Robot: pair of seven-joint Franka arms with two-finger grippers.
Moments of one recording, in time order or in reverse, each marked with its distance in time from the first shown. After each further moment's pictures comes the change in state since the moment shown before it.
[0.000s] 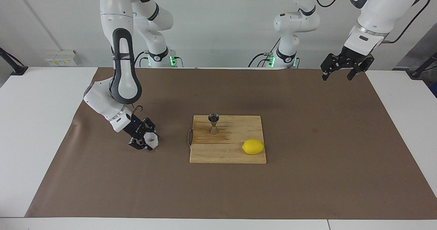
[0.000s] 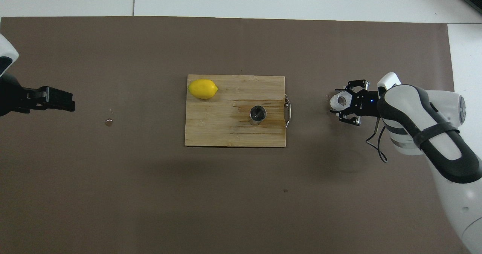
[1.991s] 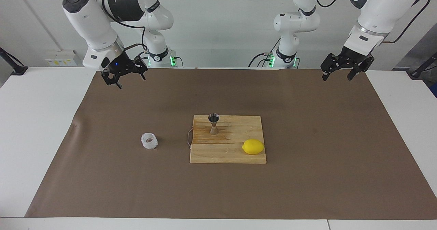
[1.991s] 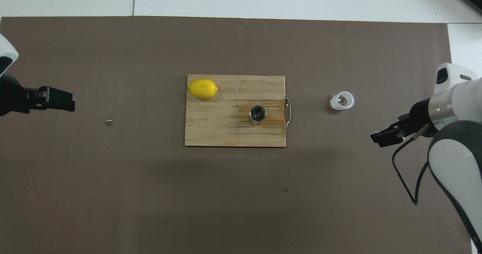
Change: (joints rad) left arm 0.000 0.000 0.000 0.000 0.000 0.000 0.000; right arm 0.035 -0.474 0.005 0.207 -0.915 -0.745 1.795
